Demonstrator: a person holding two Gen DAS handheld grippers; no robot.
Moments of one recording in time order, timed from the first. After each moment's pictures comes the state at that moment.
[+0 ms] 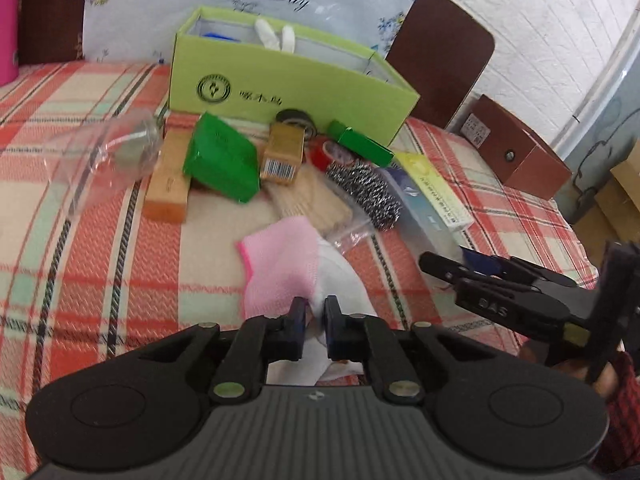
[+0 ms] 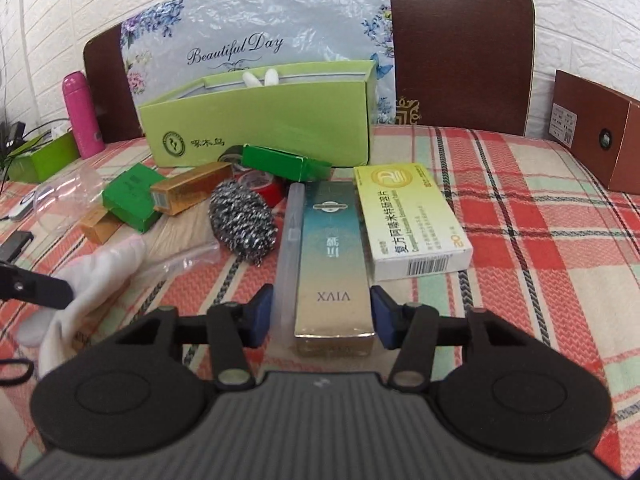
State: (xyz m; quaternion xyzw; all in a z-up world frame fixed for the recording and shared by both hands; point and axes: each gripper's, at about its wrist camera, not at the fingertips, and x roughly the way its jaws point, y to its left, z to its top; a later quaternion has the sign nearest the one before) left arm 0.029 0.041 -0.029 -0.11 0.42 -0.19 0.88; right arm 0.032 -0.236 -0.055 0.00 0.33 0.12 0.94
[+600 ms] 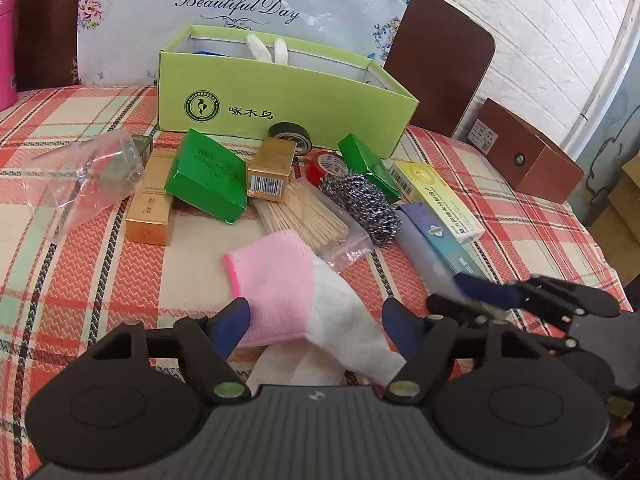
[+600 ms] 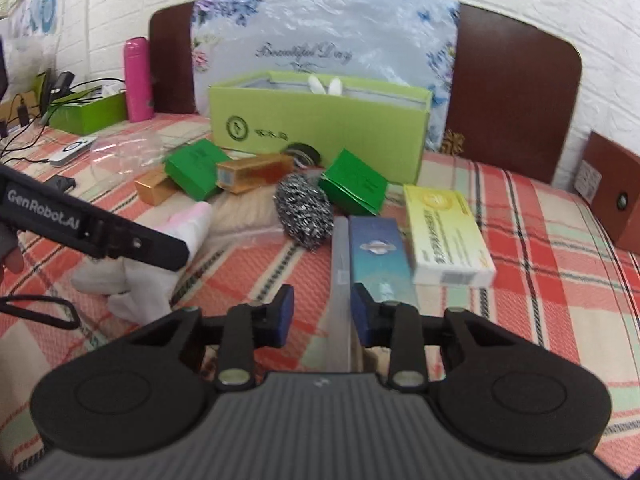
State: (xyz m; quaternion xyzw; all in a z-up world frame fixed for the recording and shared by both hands) left arm 0.031 0.019 -0.034 -0.09 0.39 -0.17 0.90; right arm -0.001 -0.206 -0.041 -0.09 0.31 0.18 0.93
